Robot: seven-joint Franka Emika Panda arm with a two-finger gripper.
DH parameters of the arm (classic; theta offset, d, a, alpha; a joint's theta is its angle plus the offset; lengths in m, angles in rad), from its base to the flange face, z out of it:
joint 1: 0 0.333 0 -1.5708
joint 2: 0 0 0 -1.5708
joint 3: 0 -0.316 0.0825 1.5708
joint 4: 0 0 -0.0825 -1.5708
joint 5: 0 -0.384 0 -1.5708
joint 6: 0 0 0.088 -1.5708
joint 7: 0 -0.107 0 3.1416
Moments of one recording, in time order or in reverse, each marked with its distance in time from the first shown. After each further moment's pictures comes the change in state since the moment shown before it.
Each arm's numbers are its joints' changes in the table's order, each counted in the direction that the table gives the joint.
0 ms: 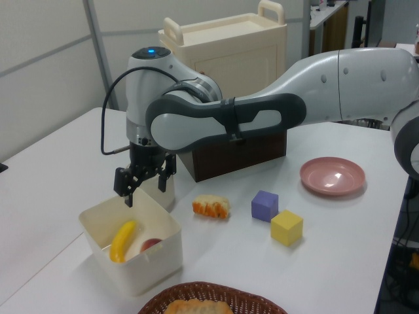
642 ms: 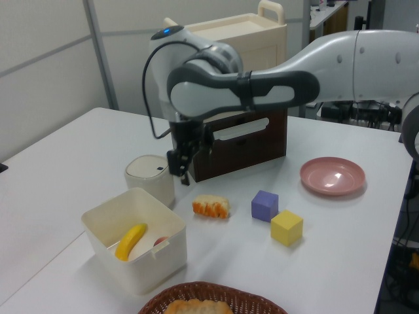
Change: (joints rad) arm -0.122 -0.068 0.008 -0.004 0.081 -0.323 0.365
